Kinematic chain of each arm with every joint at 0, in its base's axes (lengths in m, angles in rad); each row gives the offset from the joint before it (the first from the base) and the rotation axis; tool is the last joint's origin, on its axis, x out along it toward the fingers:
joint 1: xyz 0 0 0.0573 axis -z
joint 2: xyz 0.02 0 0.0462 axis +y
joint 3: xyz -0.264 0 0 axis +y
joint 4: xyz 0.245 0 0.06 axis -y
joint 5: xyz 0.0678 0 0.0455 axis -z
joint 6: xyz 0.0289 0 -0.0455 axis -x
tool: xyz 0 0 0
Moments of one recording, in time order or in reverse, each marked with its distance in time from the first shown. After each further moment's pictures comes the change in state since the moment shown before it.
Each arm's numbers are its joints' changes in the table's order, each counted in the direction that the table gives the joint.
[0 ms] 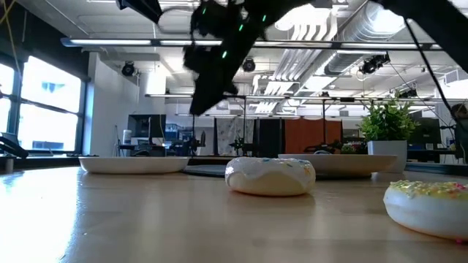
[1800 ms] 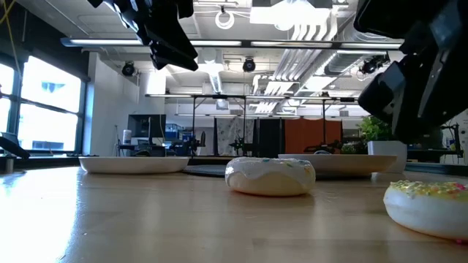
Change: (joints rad) left arm 0.125 0.092 0.542 0.801 0.279 -0.027; right arm -0.797 -0.491 1.107 0.751 0.048 -0.696
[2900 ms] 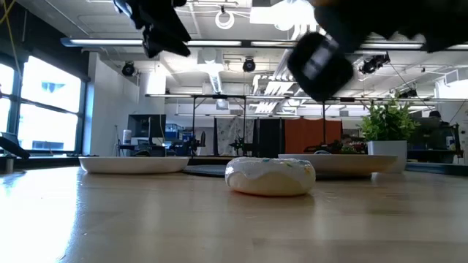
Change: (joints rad) left arm 0.000 -0.063 -0.066 -0.128 -0.015 0.079; right arm 0.135 0.126 0.028 0.733 -0.207 0.152
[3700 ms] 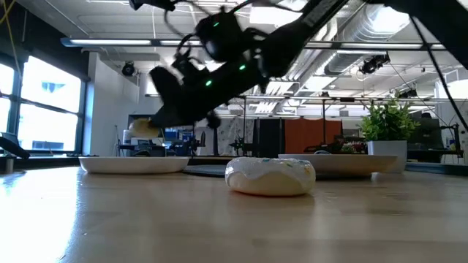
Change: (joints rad) left arm 0.000 -0.115 -0.274 -0.324 -0.246 -0.135; right arm 0.520 0.443 -0.707 -0.472 0.216 0.326
